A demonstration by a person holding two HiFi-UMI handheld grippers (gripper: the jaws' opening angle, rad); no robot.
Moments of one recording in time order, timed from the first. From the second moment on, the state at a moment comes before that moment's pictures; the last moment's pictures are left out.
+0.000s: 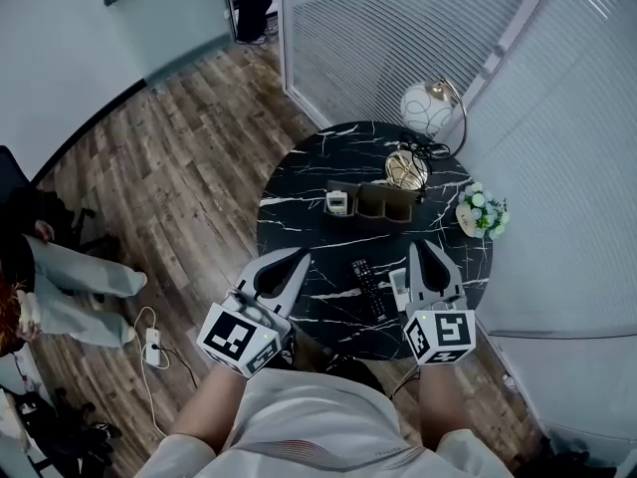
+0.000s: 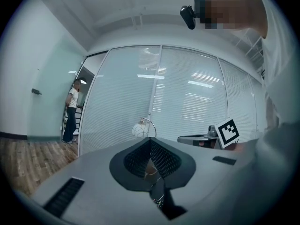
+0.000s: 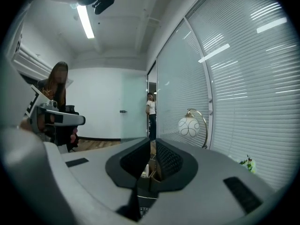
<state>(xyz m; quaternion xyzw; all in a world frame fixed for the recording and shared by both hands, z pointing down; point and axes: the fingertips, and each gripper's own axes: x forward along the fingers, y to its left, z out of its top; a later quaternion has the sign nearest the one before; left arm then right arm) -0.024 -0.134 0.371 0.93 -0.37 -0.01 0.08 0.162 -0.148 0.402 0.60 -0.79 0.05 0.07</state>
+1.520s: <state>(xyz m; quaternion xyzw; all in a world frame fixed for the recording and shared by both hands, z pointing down) -0.131 -0.168 0.454 0.90 -0.41 0.05 0.17 0.068 -0.330 0.637 0.68 -0.68 0.17 0.22</state>
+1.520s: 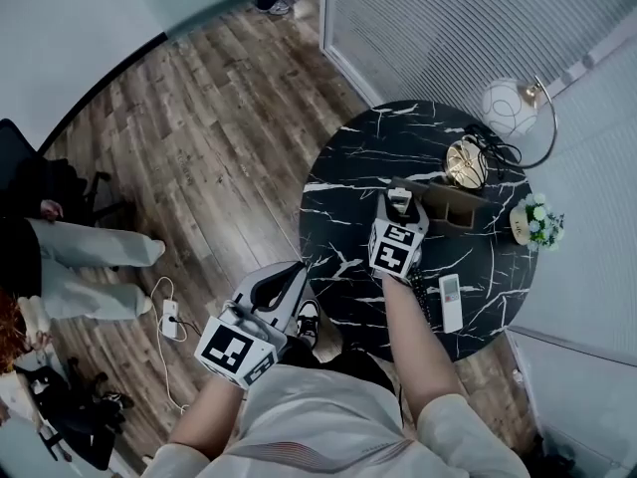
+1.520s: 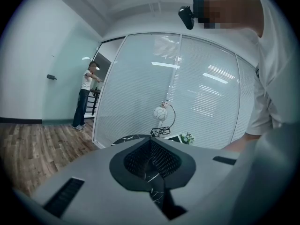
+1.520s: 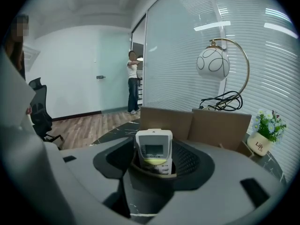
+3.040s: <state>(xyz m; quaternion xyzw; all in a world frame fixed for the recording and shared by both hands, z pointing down) -0.065 -0.133 0.425 0.92 -0.36 0.03 0.14 0.083 -0.106 0.597 0.45 -0.80 0.31 0.26</state>
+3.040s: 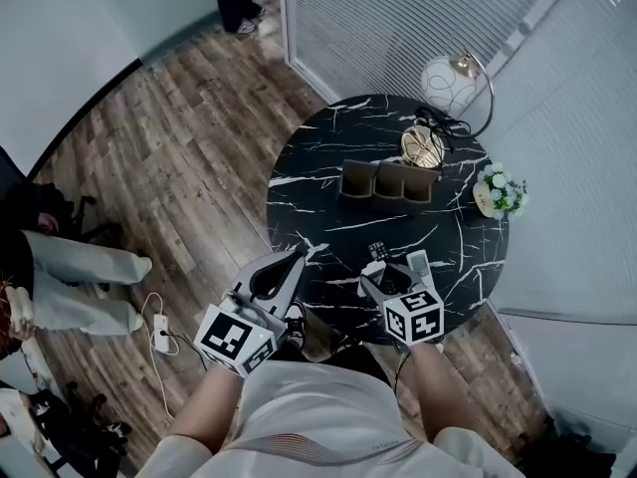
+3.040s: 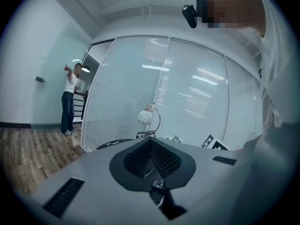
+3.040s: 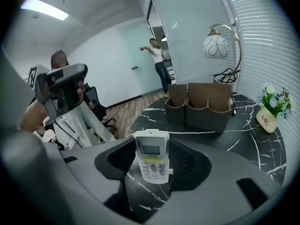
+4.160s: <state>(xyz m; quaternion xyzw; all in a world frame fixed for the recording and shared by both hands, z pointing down) -0.090 -0.138 0.429 0.91 -0.38 0.03 0.14 0.057 -0.101 0.740 0.40 -0.73 0.33 0.44</state>
